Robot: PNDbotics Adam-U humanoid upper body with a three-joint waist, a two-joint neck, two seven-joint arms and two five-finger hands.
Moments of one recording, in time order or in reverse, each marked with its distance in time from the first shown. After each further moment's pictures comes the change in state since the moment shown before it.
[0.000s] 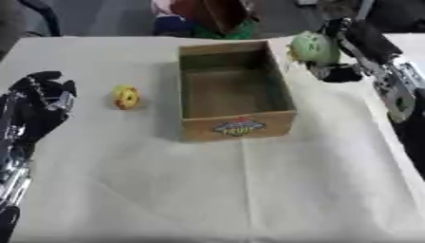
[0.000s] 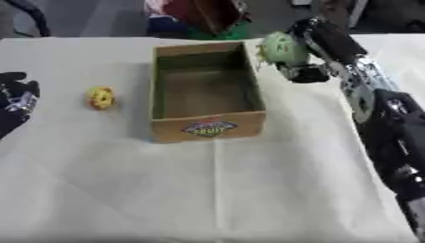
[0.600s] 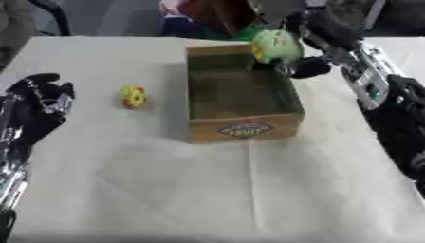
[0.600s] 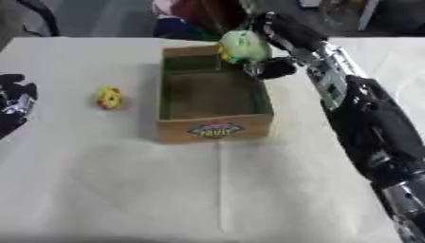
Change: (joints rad) left arm -0.015 0.000 -0.008 -0.001 0.000 0.002 -0.010; right arm -0.034 0.065 0.054 0.032 -0.094 -0.049 0.197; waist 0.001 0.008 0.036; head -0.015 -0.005
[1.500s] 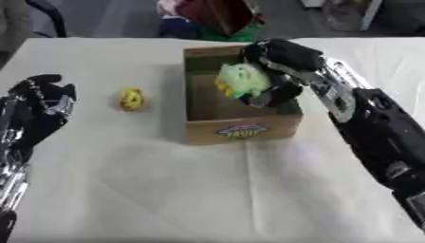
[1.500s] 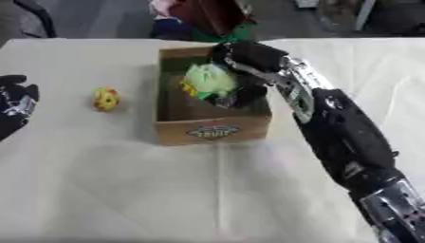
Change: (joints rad) left arm -0.004 -0.003 -0.006 0.000 0.000 0.000 -0.009; right arm 0.008 0.054 0.100 -0.069 0.056 -0.149 0.019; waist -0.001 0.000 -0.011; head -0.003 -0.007
